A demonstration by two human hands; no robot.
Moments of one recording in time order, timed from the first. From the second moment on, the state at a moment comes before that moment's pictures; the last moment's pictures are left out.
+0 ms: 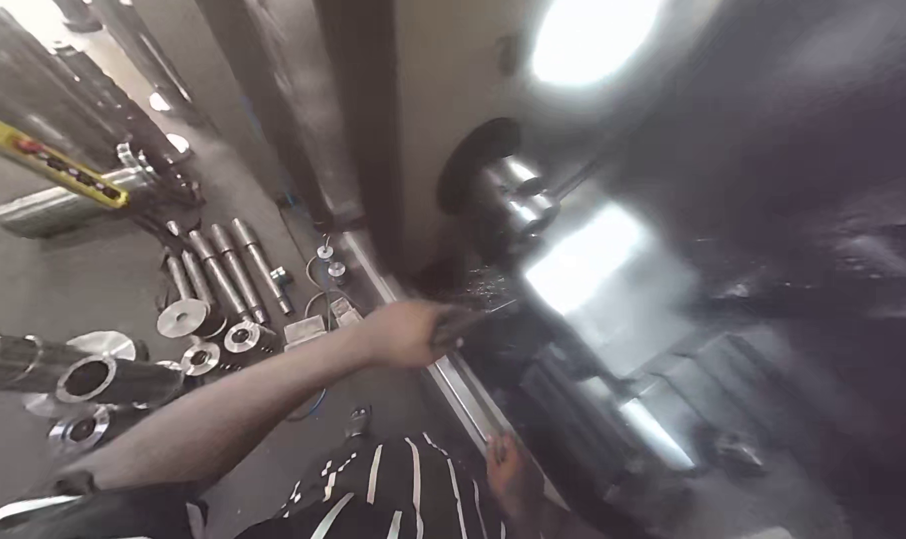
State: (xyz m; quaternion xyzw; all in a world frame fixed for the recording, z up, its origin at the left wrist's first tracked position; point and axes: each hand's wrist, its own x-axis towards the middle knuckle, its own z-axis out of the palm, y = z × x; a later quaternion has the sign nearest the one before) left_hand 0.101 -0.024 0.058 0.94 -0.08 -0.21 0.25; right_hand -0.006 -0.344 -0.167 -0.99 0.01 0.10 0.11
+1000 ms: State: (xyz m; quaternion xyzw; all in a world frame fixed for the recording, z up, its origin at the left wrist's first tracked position) left_hand 0.104 0.183 -0.066 0.47 0.13 0.31 0.82; right_hand 0.007 -0.314 -0.171 -0.96 0.29 -0.02 0.06
